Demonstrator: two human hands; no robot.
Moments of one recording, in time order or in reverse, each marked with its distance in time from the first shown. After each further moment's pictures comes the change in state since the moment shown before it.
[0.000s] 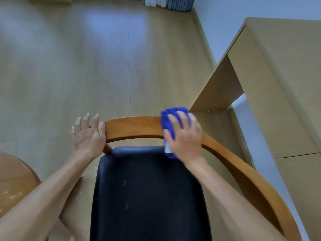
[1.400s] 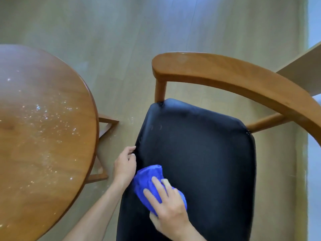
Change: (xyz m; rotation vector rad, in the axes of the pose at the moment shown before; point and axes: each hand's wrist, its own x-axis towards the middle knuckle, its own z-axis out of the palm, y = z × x) left_hand -0.191 -0.140 0.132 -0.622 -0.166 -0.601; right_hand -0.292 -0.138 0.094 0.400 -0.305 -0.586
